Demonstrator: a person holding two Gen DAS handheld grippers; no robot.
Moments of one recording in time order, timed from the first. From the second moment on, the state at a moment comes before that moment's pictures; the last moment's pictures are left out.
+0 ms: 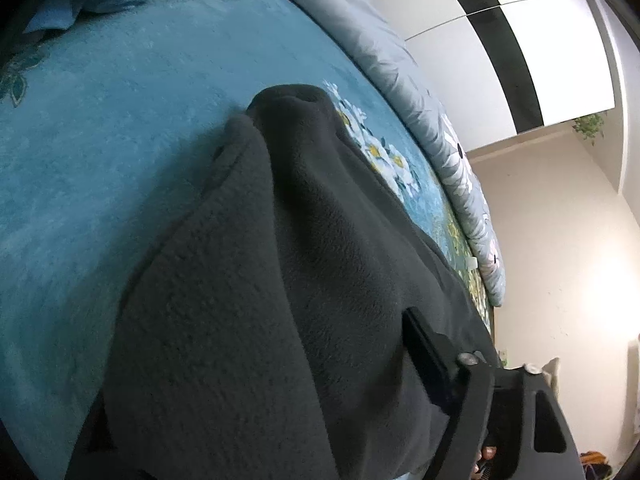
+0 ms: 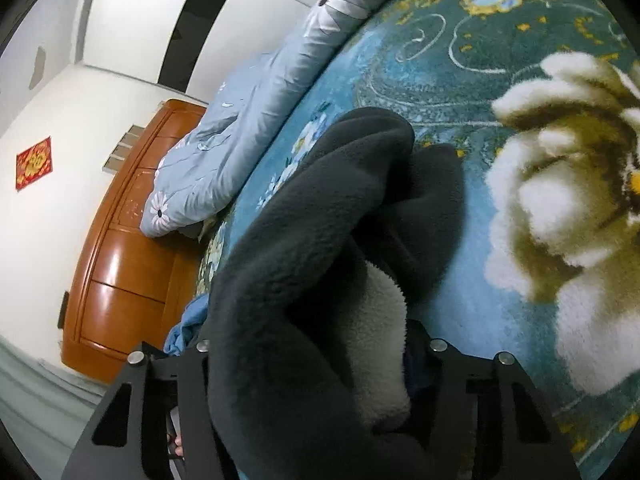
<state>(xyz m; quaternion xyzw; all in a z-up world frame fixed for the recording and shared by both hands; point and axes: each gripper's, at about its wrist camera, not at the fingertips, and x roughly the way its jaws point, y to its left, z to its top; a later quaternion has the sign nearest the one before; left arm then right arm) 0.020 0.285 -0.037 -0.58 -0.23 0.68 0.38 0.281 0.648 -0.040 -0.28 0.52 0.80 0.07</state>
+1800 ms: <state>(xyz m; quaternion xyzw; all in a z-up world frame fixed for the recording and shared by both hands) 0.341 0.665 0.243 -0.43 -0.06 0.52 0.73 0.723 0.809 0.253 -0.09 0.34 0.91 0.22</state>
